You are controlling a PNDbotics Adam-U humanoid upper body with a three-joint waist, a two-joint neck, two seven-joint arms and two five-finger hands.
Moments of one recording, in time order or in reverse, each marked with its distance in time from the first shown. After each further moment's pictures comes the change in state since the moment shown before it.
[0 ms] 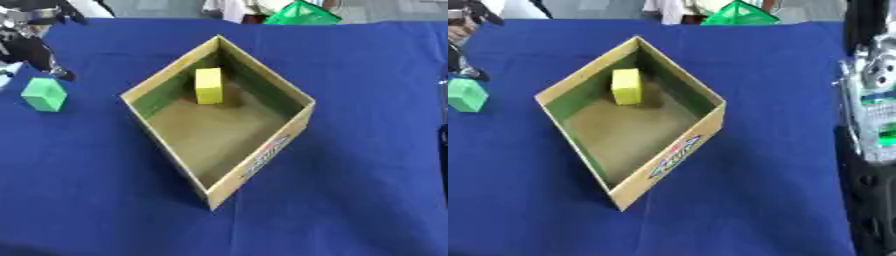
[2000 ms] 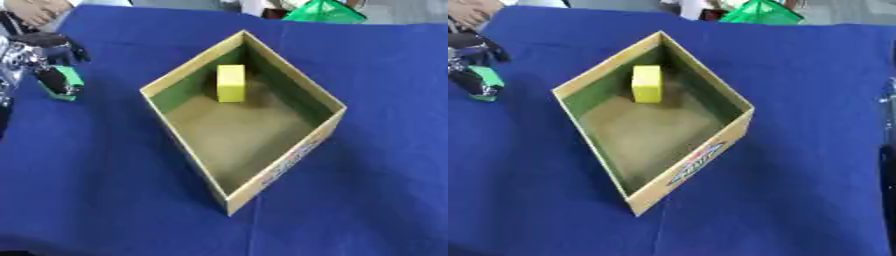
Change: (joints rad) left arm 0.008 -0.008 0.093 0.218 -0.029 0.020 0.118; right arm -0.018 -0.009 -0.012 0.027 -0.013 -0.002 0.002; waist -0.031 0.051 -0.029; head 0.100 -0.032
